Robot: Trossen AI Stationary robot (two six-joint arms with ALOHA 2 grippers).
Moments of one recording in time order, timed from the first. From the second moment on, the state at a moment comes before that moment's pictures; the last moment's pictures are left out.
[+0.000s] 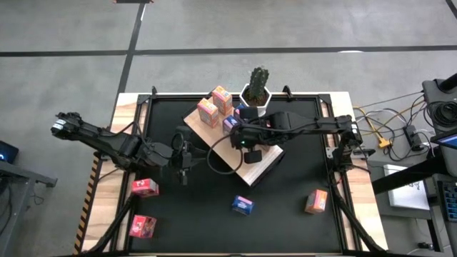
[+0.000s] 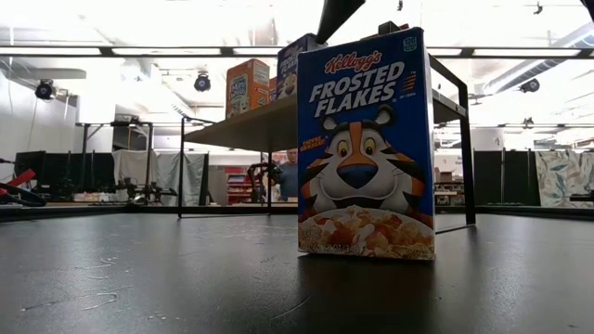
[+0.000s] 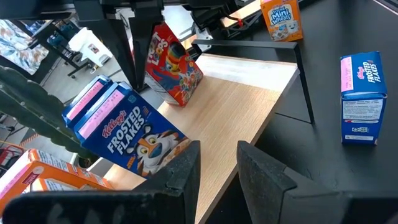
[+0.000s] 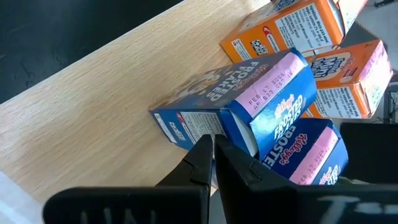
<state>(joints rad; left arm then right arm) -0.33 1.10 0.99 -0.37 -0.49 0.30 0.07 1.87 2.06 -1.27 0.42 -0.25</state>
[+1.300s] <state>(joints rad) -0.33 1.10 0.92 -0.36 -0.49 0.15 0.38 1.82 2.02 -1.23 0.42 0.10</state>
